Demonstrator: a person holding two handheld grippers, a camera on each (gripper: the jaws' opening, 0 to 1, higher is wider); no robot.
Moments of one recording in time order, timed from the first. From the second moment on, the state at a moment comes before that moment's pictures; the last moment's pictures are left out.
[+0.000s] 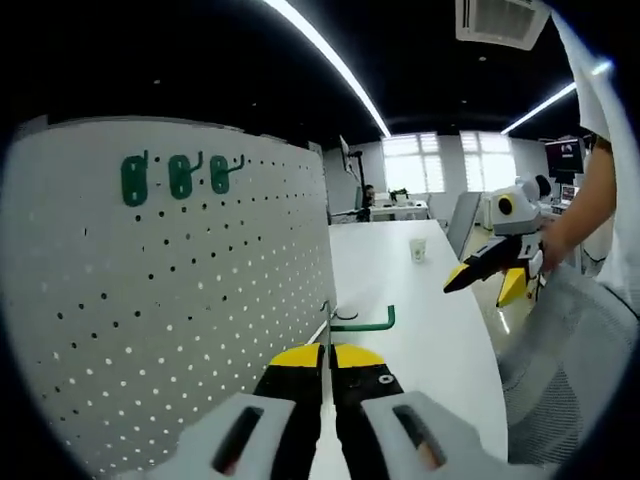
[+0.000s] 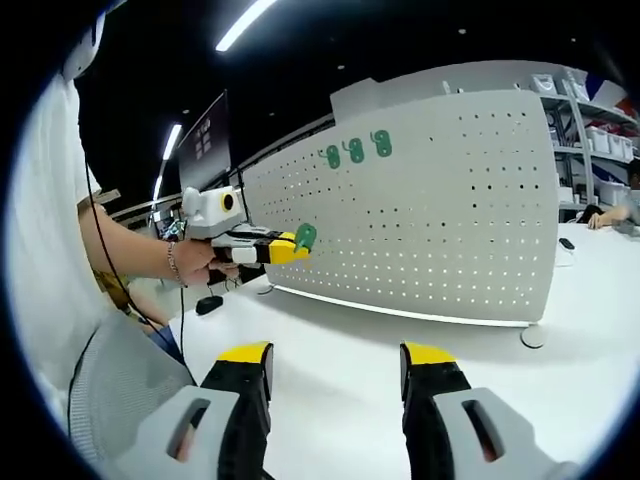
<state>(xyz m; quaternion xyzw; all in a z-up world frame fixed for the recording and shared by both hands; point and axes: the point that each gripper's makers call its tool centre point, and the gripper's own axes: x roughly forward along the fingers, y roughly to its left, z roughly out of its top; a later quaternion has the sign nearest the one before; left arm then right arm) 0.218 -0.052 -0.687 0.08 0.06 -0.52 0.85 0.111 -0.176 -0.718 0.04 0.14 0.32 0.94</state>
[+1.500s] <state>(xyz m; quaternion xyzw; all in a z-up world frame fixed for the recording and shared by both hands) 0.192 -0.027 -0.657 0.01 0.01 -0.47 0.88 0.125 -0.137 -0.657 0.11 0.03 0.36 0.92</state>
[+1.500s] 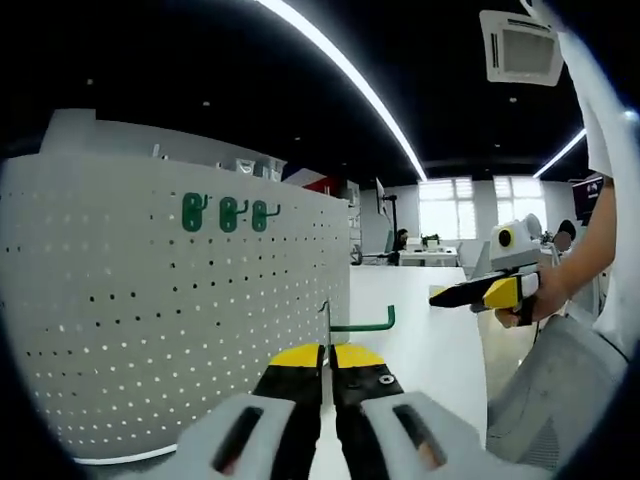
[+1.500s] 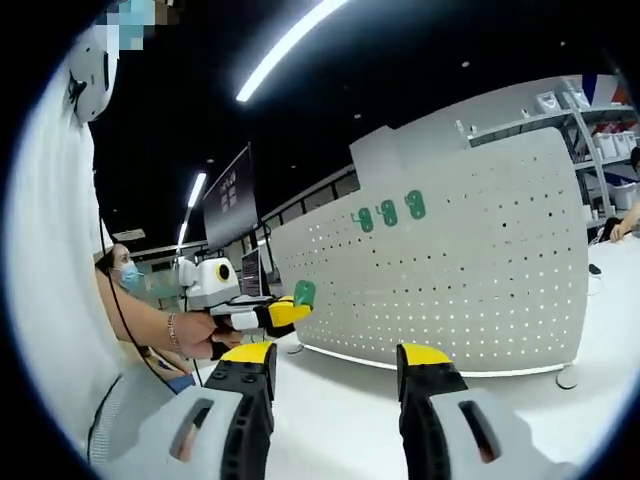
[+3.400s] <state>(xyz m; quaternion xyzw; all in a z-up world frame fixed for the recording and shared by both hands) 0.187 -0.063 -0.652 -0.02 0.01 -0.45 0.89 0.180 -0.067 -0.633 0.16 0.01 0.37 0.92</state>
